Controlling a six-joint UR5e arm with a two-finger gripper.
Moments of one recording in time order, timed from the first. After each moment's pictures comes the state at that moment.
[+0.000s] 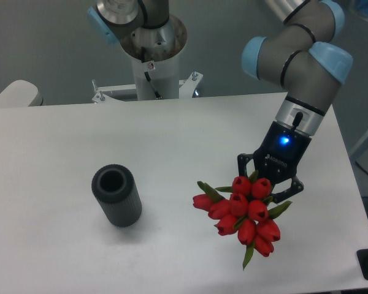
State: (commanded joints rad) arm 2.73 -1.96 -1.52 -0.87 0.68 1.11
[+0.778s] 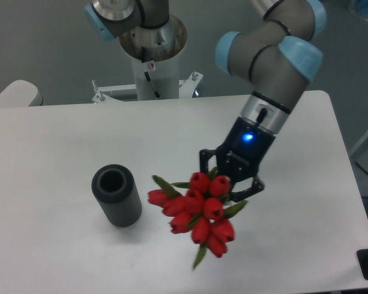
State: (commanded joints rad) arm 2.58 -1.90 -1.57 -0.81 0.67 0.96
